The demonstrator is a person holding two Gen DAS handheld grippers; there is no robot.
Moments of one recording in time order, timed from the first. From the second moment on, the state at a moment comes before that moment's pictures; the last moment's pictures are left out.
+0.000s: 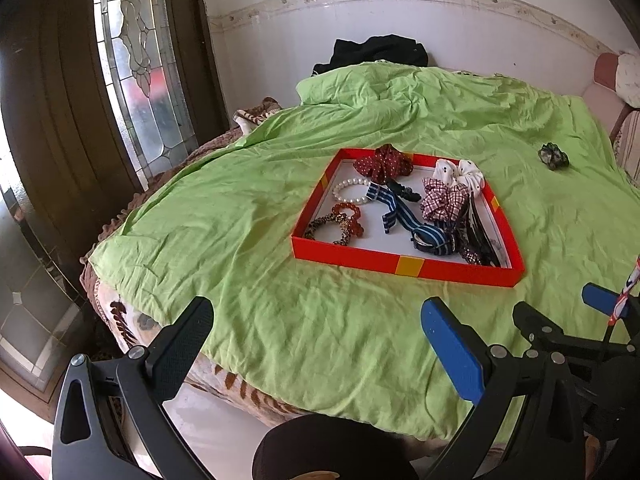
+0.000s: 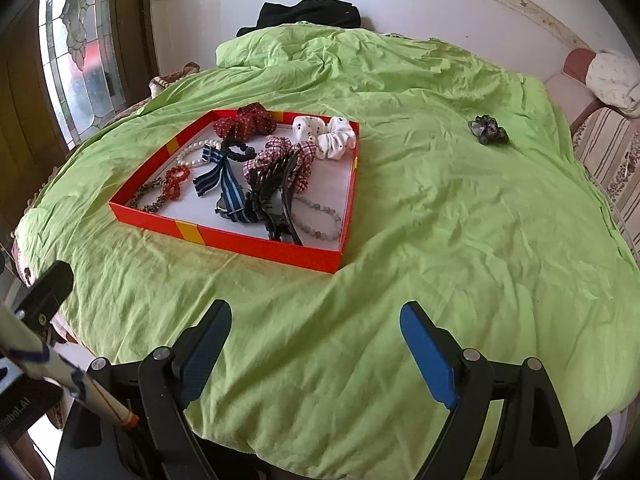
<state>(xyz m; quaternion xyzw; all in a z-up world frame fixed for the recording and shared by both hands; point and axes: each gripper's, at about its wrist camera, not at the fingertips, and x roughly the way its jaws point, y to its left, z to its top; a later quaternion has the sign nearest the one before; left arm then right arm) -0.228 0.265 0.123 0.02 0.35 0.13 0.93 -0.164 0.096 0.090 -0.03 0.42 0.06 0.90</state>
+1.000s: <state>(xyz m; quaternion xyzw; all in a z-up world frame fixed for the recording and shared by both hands) -0.218 0.290 0.111 -0.02 0.38 0.14 0.91 -0.187 0.106 0.119 -0.05 0.35 0.03 0.93</state>
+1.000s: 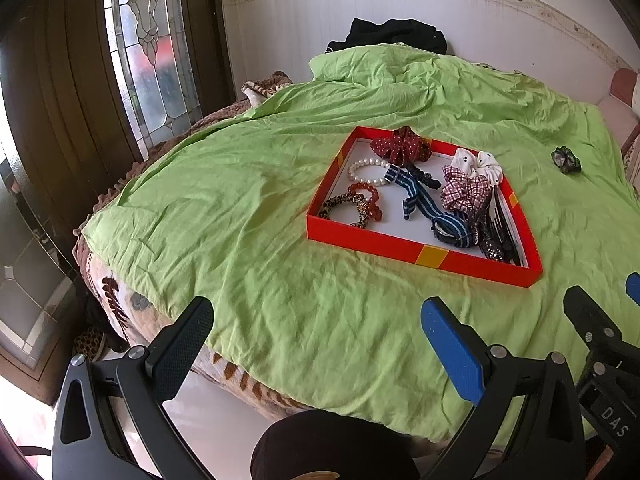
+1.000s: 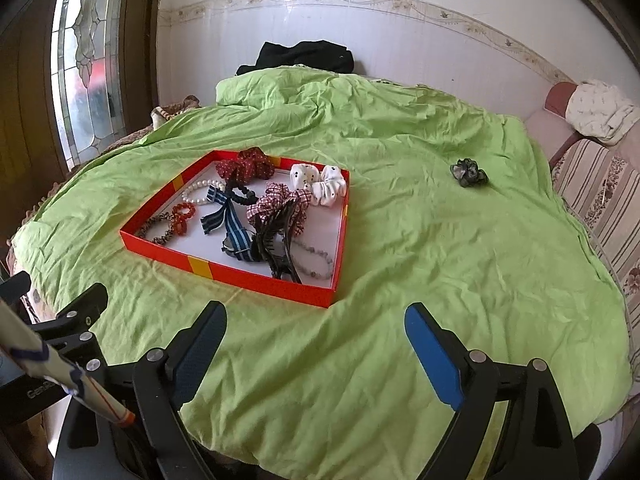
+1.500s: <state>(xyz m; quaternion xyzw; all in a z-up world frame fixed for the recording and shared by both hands) -0.218 0.300 0.121 -0.02 0.36 0.12 0.92 -0.191 0.110 0.120 -0.04 0.36 0.04 0.93</state>
